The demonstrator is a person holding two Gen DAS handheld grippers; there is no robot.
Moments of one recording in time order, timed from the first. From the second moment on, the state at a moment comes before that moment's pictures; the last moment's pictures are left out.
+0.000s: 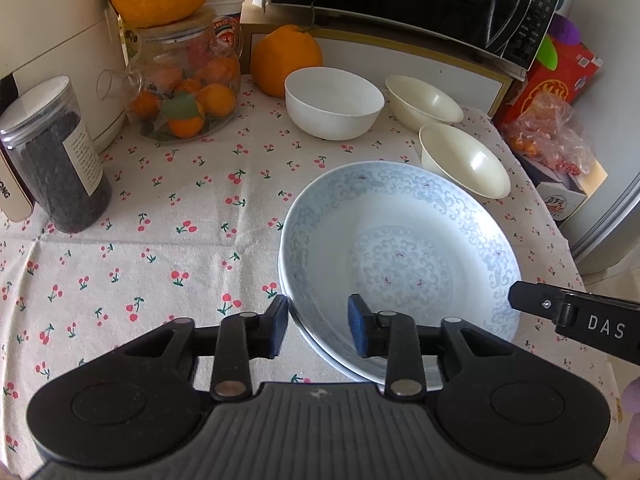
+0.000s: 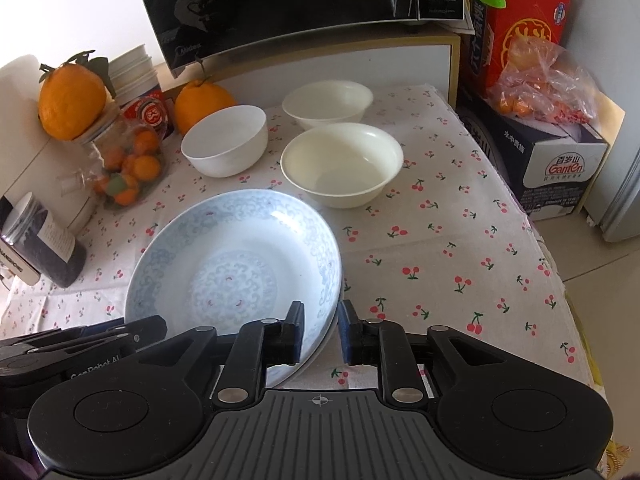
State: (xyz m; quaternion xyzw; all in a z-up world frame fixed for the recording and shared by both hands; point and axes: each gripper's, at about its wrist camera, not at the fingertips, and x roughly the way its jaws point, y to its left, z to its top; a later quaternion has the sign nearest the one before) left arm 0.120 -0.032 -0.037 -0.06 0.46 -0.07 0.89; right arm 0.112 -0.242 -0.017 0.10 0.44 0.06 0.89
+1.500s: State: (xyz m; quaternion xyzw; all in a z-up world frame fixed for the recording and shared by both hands) left arm 0.252 -0.003 -0.018 -0.19 0.37 0.00 0.91; right arm 0.270 -0.215 0.026 0.20 0.40 0.12 0.89
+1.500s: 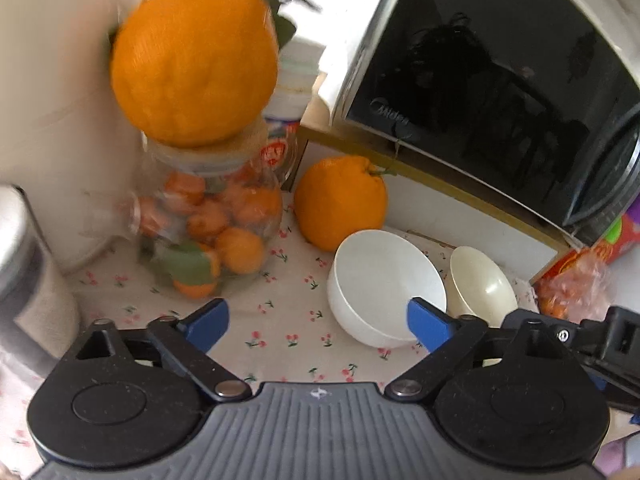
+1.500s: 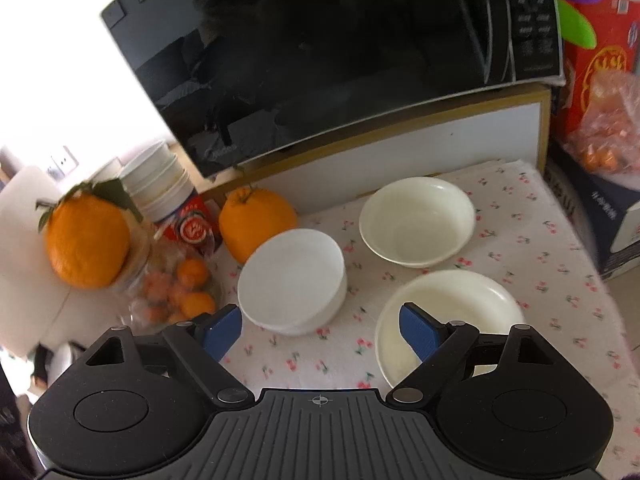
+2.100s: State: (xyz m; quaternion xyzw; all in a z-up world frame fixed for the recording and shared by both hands) left arm 0.288 -0.007 -0.055 -0.25 0.39 -0.03 0.89; right arm 0.336 -0.208 -0.031 0.26 0.44 0.10 0.85
